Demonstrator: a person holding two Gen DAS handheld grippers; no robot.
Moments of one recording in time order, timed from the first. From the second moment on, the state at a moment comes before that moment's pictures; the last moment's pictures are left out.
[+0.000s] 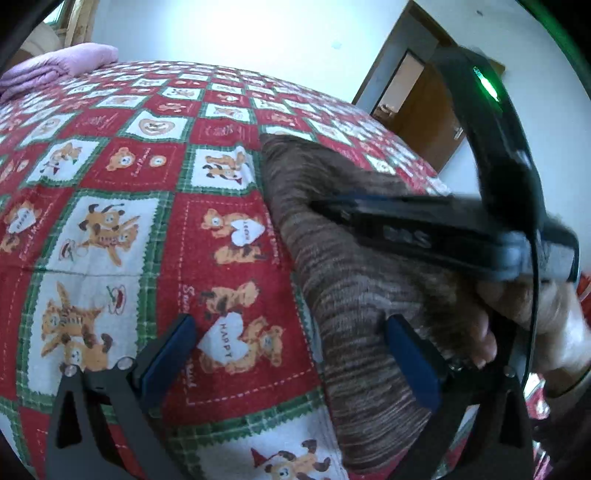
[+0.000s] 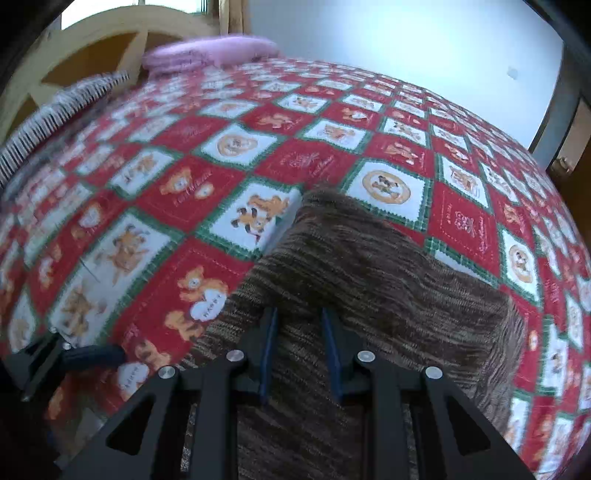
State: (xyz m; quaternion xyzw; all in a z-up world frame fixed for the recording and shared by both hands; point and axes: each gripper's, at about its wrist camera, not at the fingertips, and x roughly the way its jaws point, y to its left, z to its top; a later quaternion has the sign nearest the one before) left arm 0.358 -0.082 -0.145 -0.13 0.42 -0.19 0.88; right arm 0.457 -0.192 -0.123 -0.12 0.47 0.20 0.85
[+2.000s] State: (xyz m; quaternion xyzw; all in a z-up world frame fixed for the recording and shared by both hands) left arm 0.369 -0.121 -0.145 -0.07 0.42 -0.22 0.88; right arm 0.468 -0.383 -0.165 0.27 0.42 0.21 0.84
